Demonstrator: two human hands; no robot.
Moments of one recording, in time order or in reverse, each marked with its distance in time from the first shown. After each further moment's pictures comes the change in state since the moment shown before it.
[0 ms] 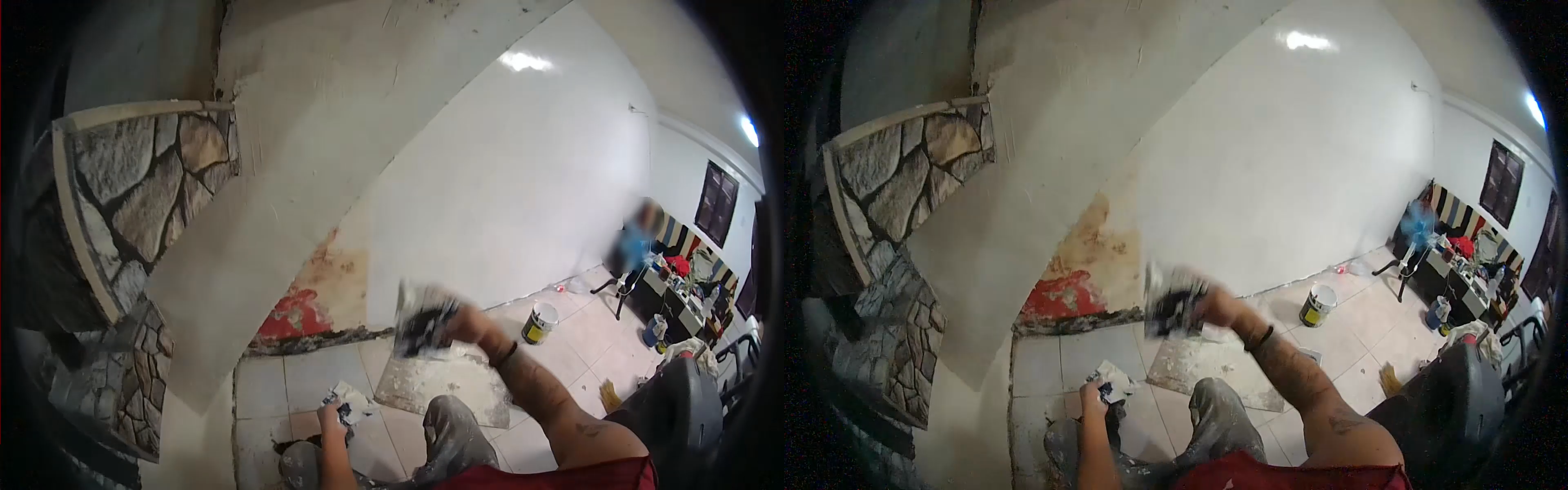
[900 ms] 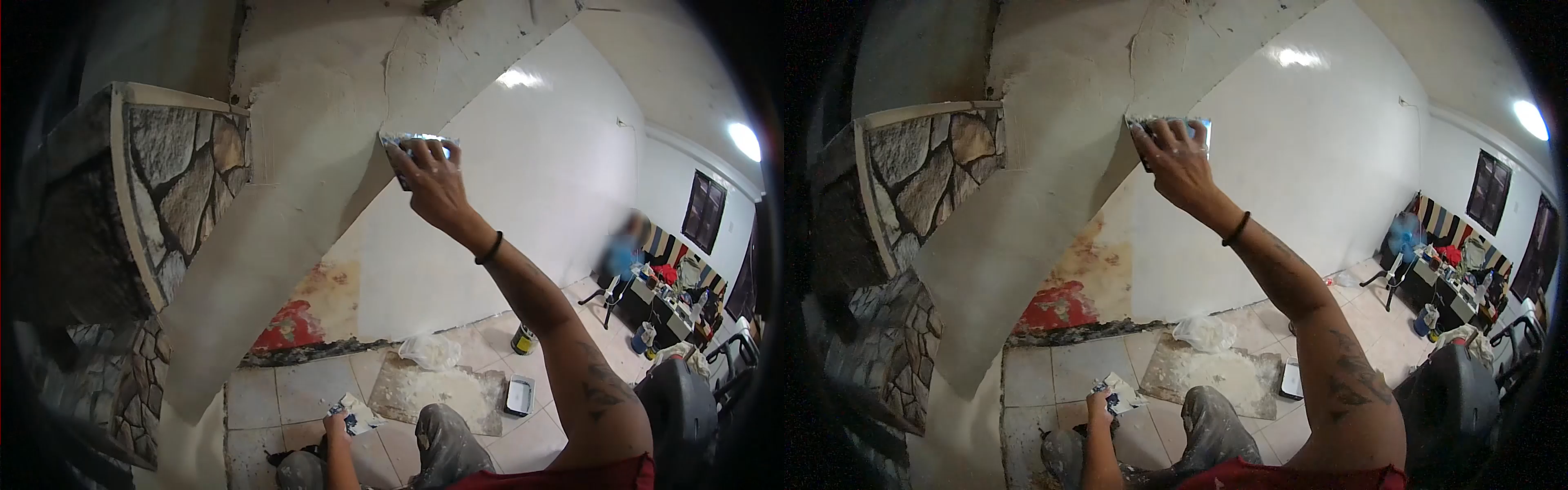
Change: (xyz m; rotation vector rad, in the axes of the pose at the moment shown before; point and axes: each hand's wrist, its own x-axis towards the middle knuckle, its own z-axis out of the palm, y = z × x) left_hand 0.034 -0.035 -0.011 0.132 -0.014 0.055; right_hand 0.132 -0.184 0.074 -2.204 0.650 -1.093
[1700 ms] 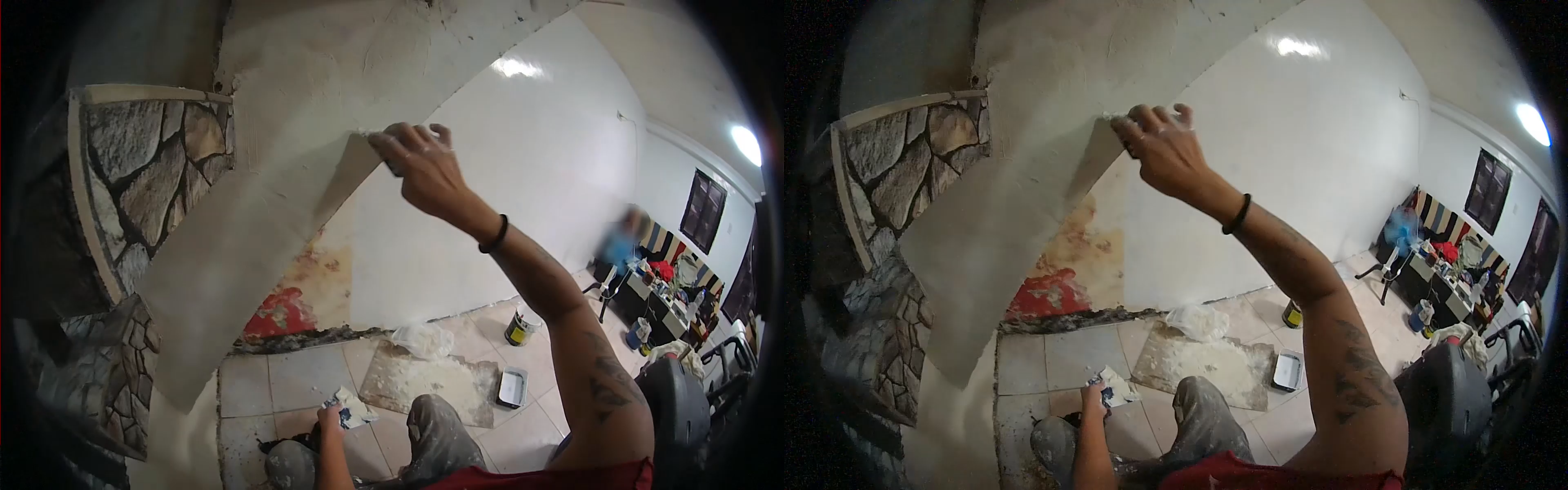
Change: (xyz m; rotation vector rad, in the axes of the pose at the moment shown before) left_hand -0.015 -0.008 0.002 0.168 0.064 -0.047; right_hand 0.007 0.006 -0.020 0.160 -0.063 -0.018
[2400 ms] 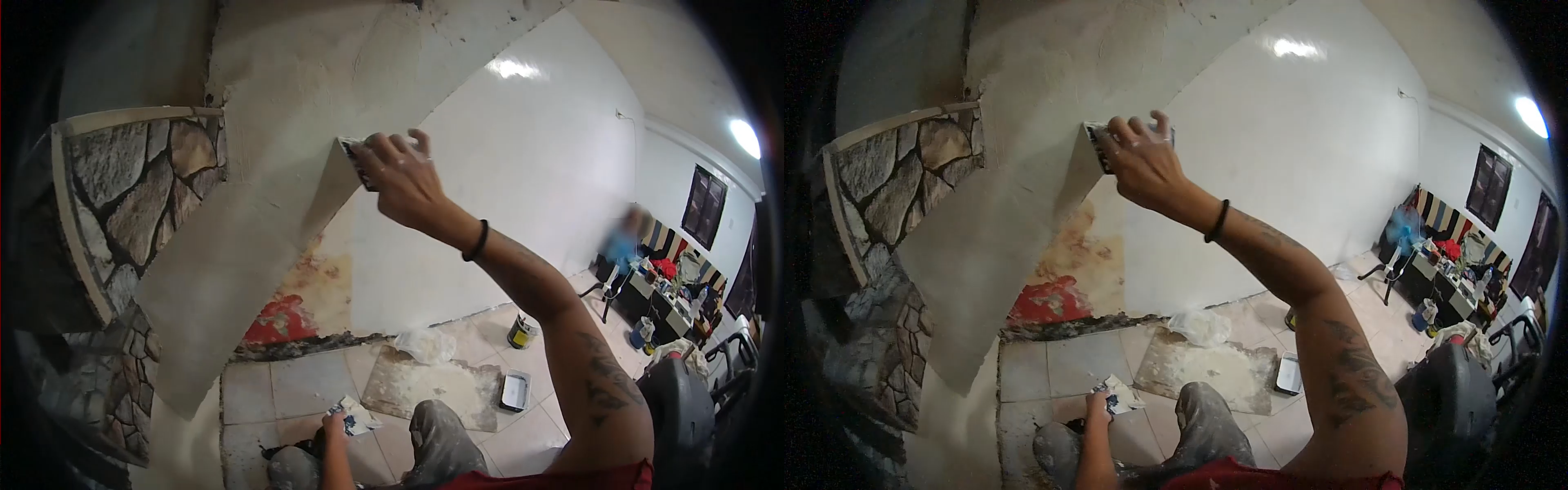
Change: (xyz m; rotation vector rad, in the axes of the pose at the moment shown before) left_hand 0.002 -0.004 0.006 0.008 -0.027 -0.021; right_hand 0.000 -0.015 0.011 -0.001 -0.052 -0.017
